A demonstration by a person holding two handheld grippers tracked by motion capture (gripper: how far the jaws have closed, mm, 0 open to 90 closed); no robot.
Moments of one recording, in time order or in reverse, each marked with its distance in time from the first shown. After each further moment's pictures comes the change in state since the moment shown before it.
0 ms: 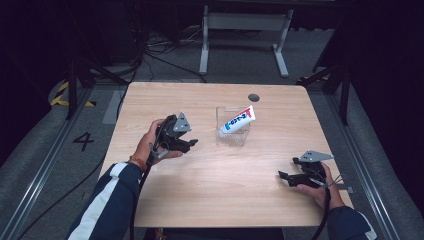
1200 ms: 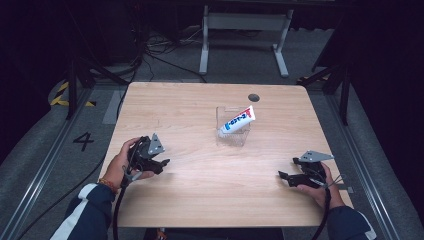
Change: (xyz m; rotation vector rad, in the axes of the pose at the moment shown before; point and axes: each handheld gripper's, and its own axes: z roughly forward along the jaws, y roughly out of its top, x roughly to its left) left arm -0.014 -0.088 -0.030 0.155 0.112 -0.032; right arm 0.000 0.000 0.000 -0.001 -0.002 0.003
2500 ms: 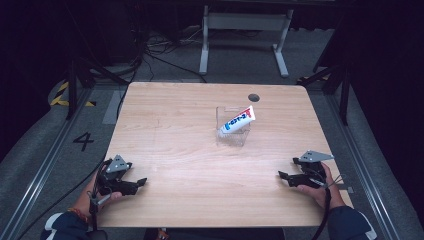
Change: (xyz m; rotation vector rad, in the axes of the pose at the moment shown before) left arm -0.002 -0.110 -0.011 -0.105 -0.093 -0.348; right arm 0.000 0.000 0.000 0.000 0.000 0.000
